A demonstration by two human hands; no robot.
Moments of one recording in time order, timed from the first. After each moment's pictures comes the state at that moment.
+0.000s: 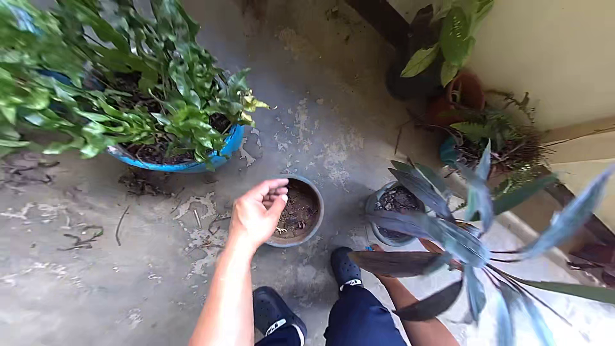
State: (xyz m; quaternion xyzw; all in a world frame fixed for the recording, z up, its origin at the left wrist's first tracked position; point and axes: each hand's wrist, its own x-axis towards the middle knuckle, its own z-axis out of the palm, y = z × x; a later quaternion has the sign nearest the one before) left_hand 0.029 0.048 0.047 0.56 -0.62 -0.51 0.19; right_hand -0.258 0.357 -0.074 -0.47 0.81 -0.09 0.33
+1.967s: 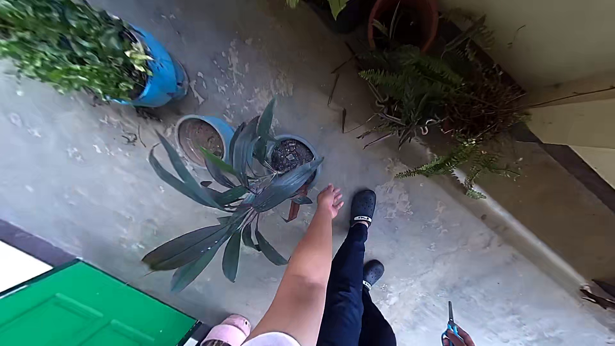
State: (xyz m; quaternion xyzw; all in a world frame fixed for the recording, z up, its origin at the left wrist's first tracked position) left_hand -0.524 0.295 0.054 0.78 0.10 -0.59 0.17; right_hand -0.806 0.663 0.251 0.26 0.85 -0.16 0.42
